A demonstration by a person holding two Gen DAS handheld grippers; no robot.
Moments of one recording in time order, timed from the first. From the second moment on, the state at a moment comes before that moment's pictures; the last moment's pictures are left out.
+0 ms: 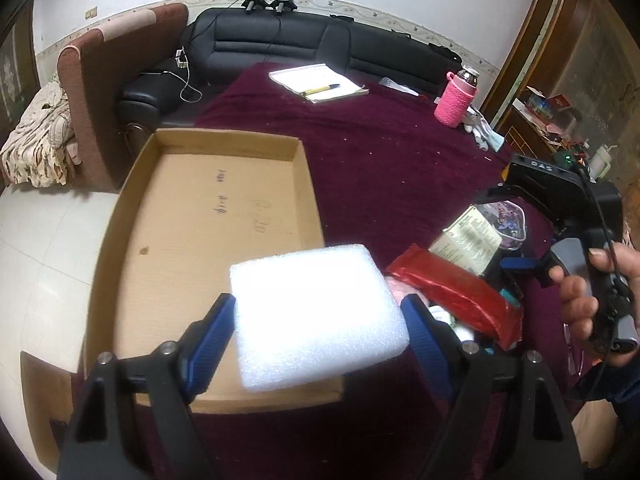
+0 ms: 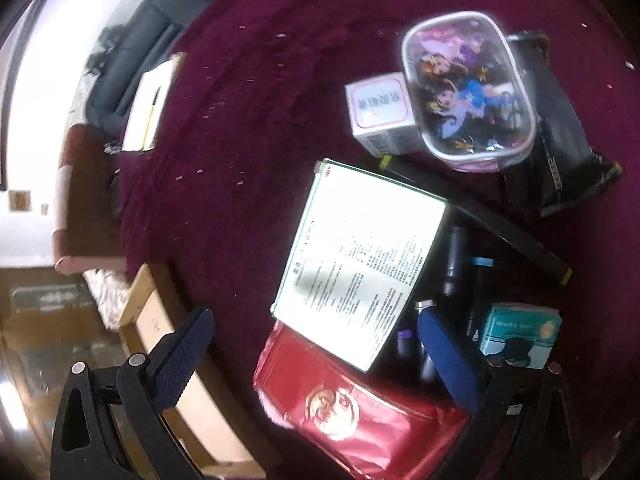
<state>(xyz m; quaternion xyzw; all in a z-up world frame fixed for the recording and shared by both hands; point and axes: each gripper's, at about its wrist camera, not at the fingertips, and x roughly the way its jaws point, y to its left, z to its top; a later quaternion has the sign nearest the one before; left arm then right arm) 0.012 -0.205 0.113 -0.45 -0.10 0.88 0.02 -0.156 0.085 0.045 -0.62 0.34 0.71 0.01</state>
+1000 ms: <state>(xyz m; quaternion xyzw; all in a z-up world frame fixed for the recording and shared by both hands) -0.019 -0.272 0.096 -0.46 -0.13 0.88 0.01 -0.159 0.007 0.097 -0.57 0.15 0.80 -0.10</state>
